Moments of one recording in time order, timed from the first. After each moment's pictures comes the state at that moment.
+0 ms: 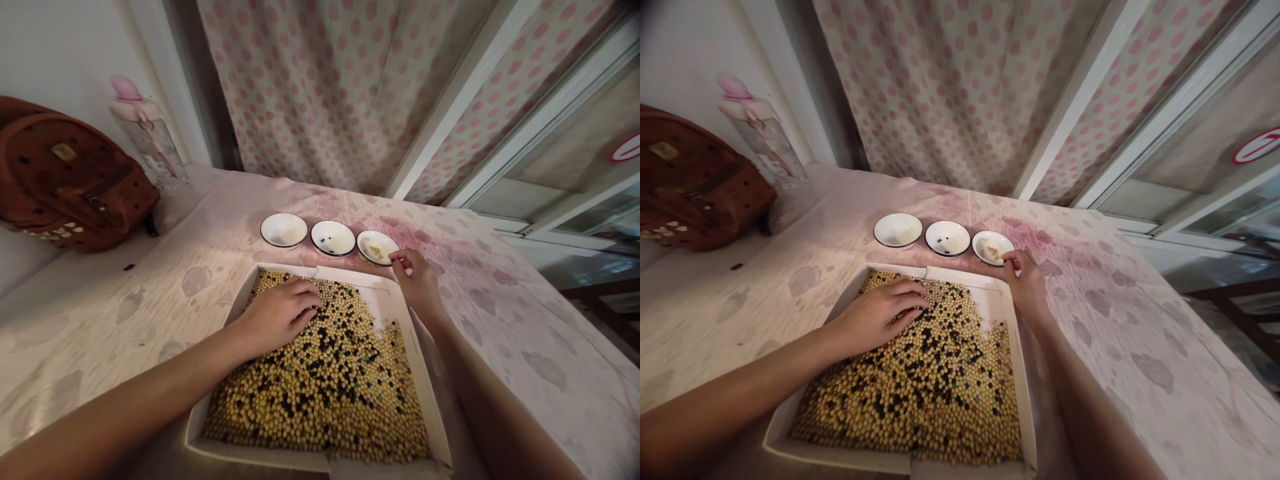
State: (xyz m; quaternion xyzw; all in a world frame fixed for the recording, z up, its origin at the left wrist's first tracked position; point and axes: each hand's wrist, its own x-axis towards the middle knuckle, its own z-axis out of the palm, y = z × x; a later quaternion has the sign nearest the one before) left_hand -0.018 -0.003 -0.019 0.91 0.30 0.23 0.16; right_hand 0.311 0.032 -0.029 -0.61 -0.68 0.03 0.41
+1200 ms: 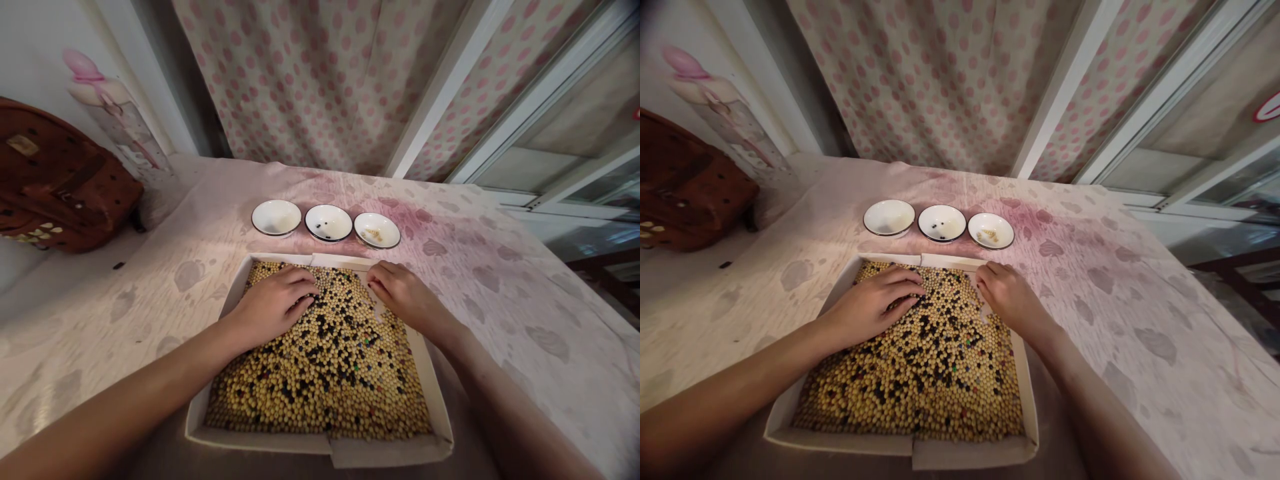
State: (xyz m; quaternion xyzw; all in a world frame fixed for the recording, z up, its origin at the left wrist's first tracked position) left_hand -0.020 -0.004 -0.016 0.91 0.30 0.22 0.17; right_hand 0.280 -0.019 -0.011 -0.49 -0.86 0.07 0.15
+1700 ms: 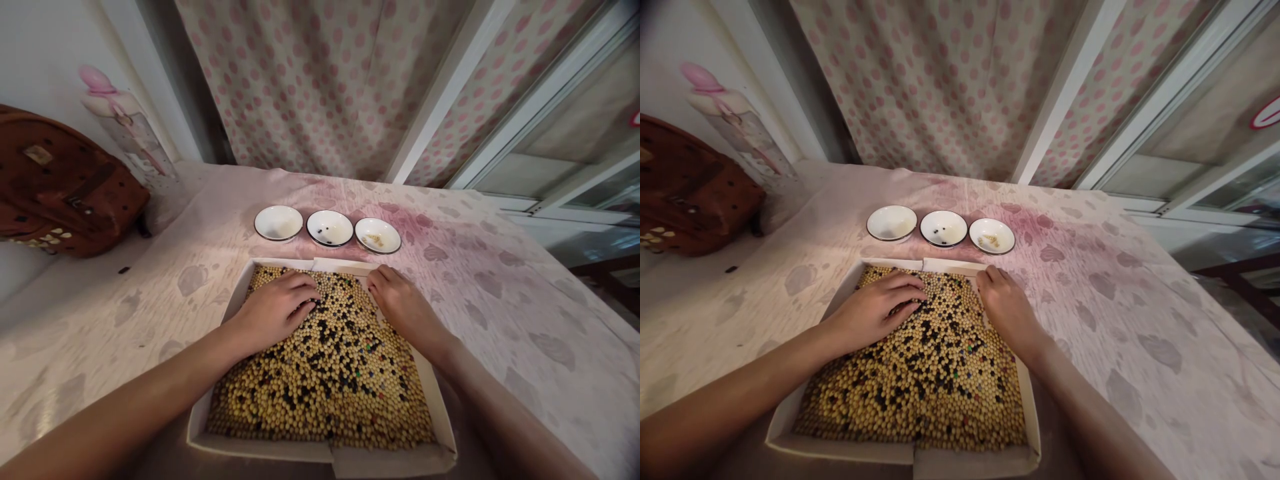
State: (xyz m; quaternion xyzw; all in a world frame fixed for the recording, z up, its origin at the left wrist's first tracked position) left_hand -0.020 -0.004 -0.015 0.91 0.30 0.23 0.17; right_hand 0.264 -0.026 -0.019 -0.53 -0.84 -0.04 0.10
